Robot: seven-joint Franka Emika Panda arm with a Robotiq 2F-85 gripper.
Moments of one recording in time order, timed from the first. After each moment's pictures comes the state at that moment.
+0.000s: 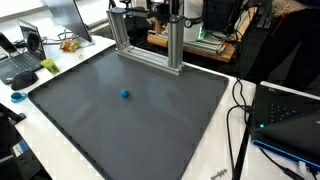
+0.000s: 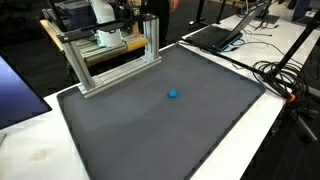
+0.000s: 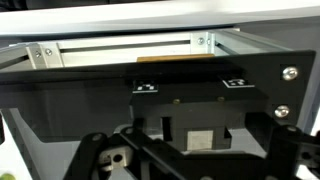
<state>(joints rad) -0.02 -0.62 -0.01 -2.69 -0.02 2.14 0.05</state>
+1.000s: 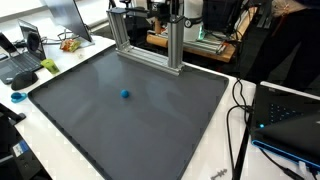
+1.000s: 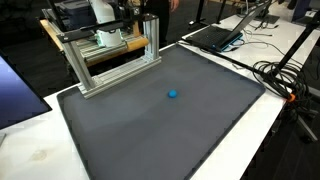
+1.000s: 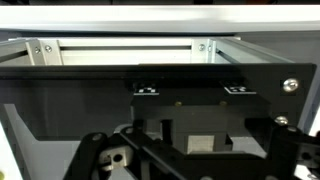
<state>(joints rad) -0.02 -0.62 -0.01 -2.69 -0.02 2.13 -0.01</state>
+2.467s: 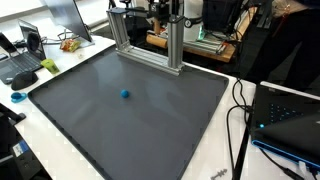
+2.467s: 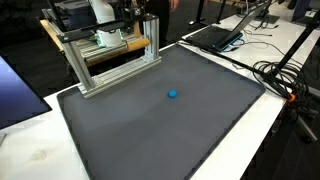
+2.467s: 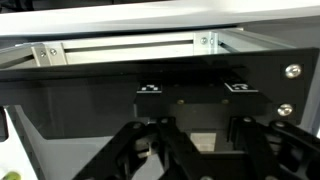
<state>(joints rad) -0.03 -0.61 0.01 -2.67 -0.04 2.14 0.07</state>
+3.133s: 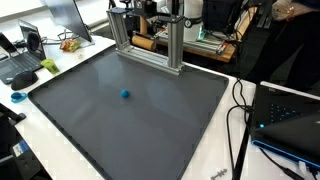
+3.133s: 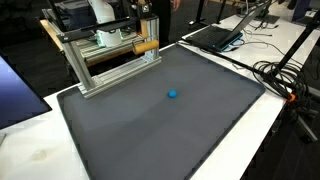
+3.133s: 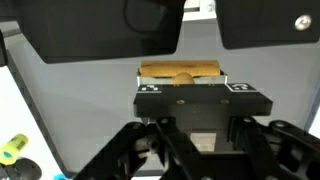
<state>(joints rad) -0.04 -0.45 0.00 -2.51 -0.05 2.23 0.08</state>
